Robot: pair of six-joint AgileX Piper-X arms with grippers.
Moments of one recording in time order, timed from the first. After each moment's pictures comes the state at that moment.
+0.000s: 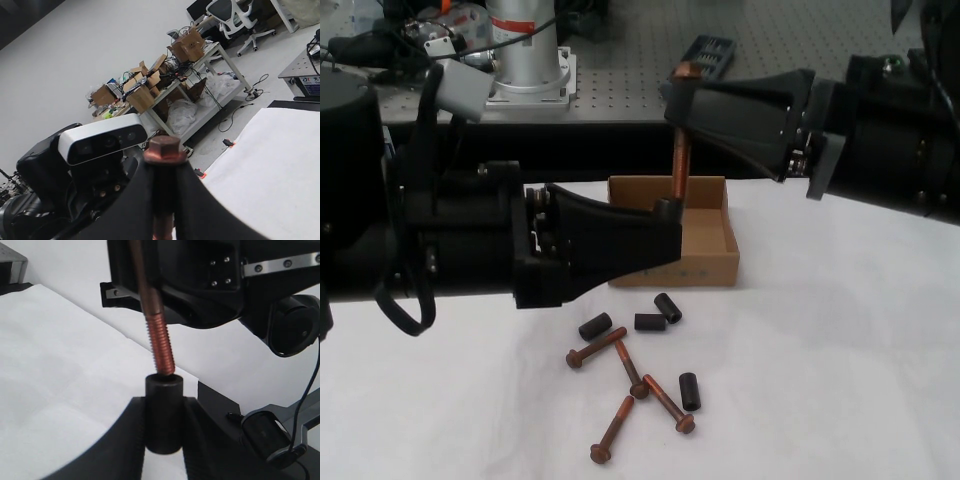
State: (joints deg) left arm -27.5 66.8 -39.4 -21.2 54.2 -19.1; right arm 37.1 69.0 -41.7 -25.5 -37.1 42.7
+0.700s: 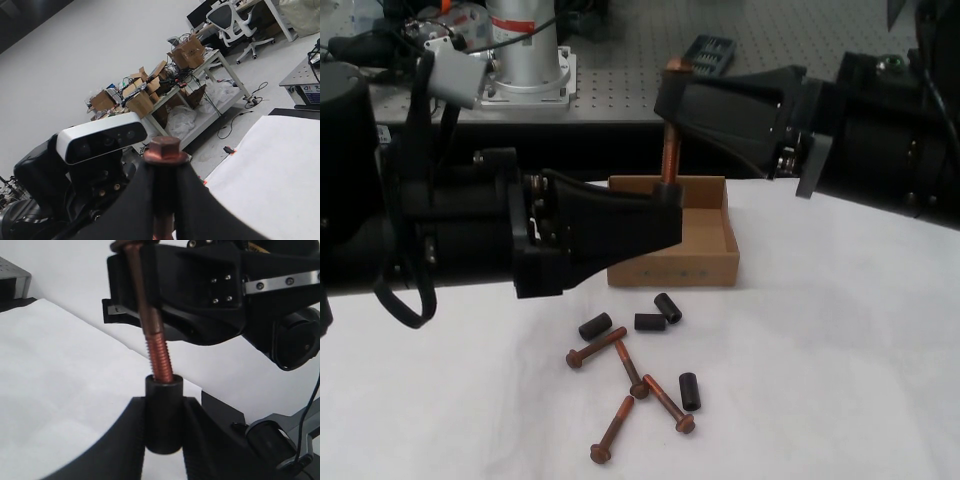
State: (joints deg) left arm -27.5 66.8 -39.4 -24.1 53.2 -20.0; right arm 38.7 69.0 -41.7 -26.8 -34.6 42.4
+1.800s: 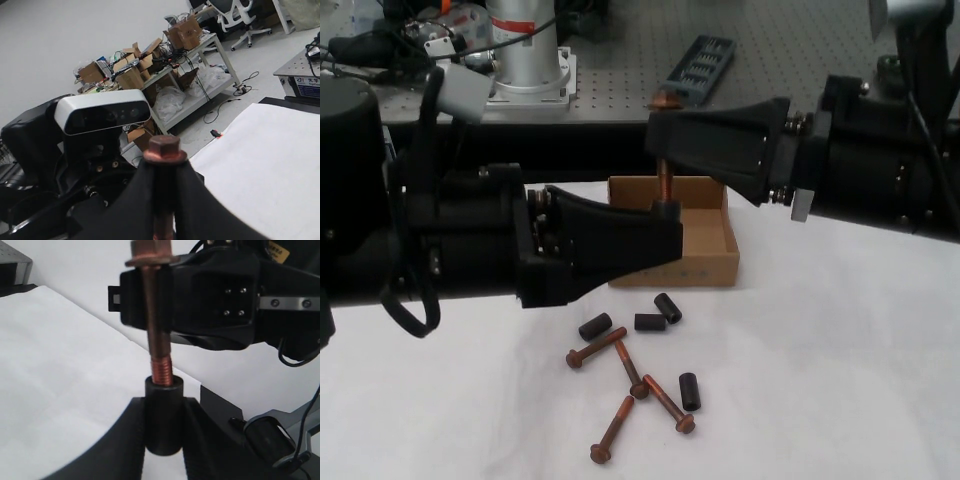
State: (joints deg) left arm -27.5 66.7 -38.7 -23.0 51.8 -20.7; right arm 40.5 67.3 -42.0 -19.3 -34.2 31.8
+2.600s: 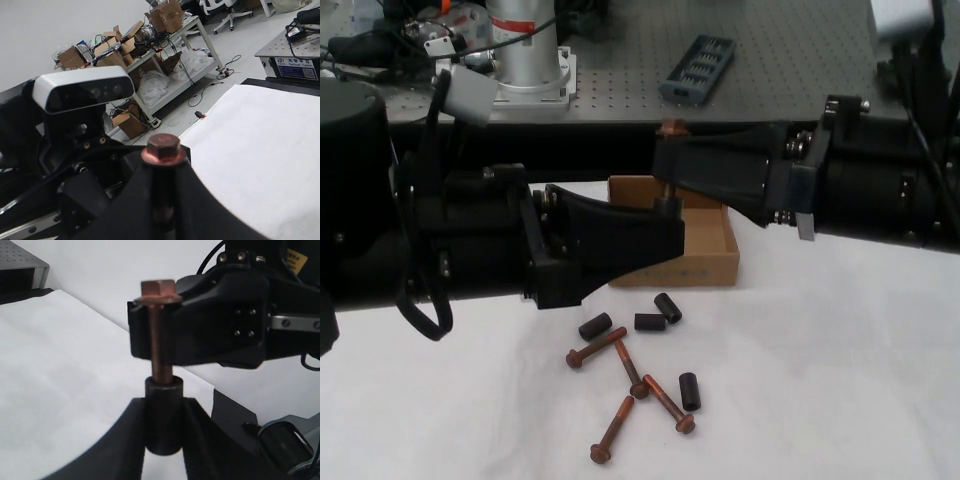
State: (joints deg) left arm -27.9 66.7 -38.7 -22.5 48.7 -19.5; right arm 40.5 66.3 -42.1 -10.6 -36.7 28.0
